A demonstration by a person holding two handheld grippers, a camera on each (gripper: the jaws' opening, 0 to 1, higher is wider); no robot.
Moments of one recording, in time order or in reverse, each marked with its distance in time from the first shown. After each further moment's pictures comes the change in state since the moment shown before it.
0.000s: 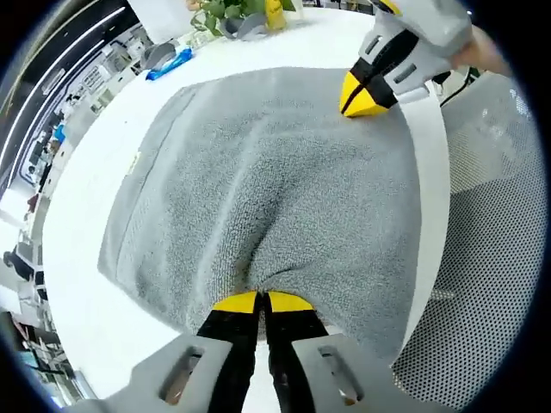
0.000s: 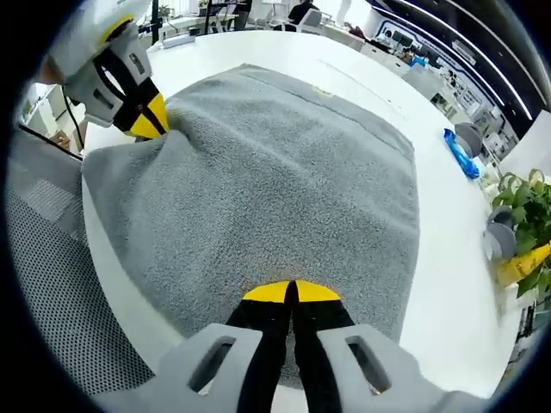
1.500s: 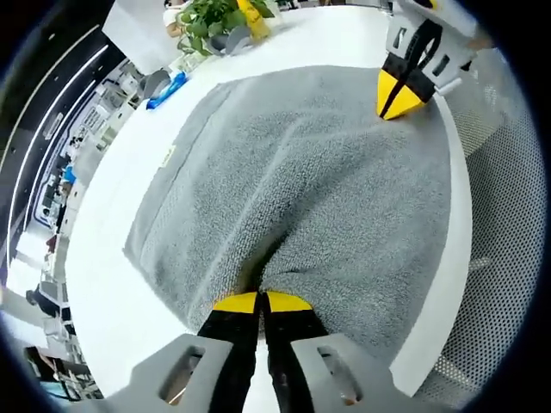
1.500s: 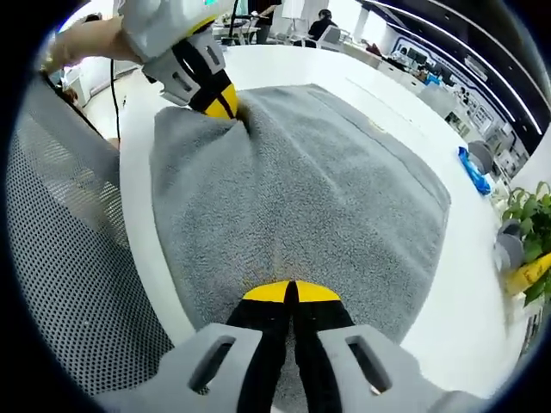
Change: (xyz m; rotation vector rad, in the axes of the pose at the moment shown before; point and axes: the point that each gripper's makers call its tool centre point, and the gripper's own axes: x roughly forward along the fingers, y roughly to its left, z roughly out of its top) left arm 0.005 0.029 -0.002 0.107 -0.117 0.102; right arm -0.014 0.044 -0.006 -0.081 -0.098 0.060
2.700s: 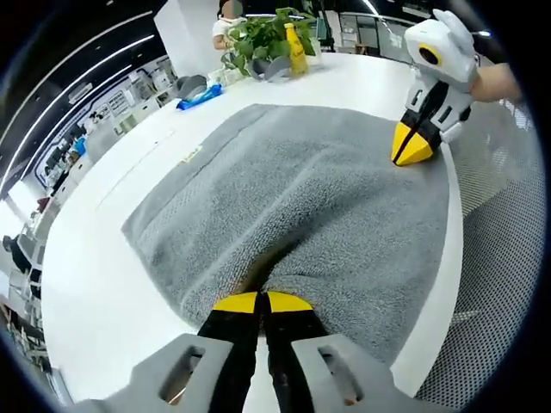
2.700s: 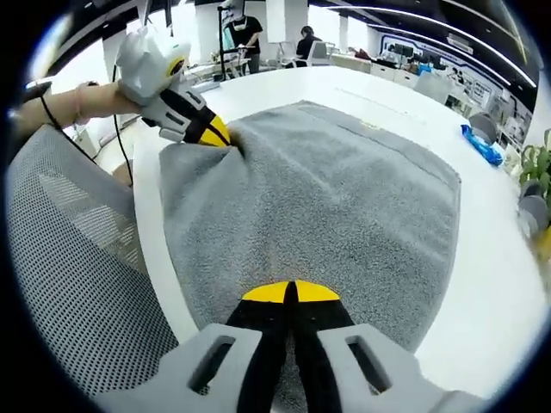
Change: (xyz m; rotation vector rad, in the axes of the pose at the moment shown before) left arm 0.000 0.004 -0.001 -0.209 -0.150 -0.018; right arm -0.001 -0.002 0.001 0.193 -0.128 0.134
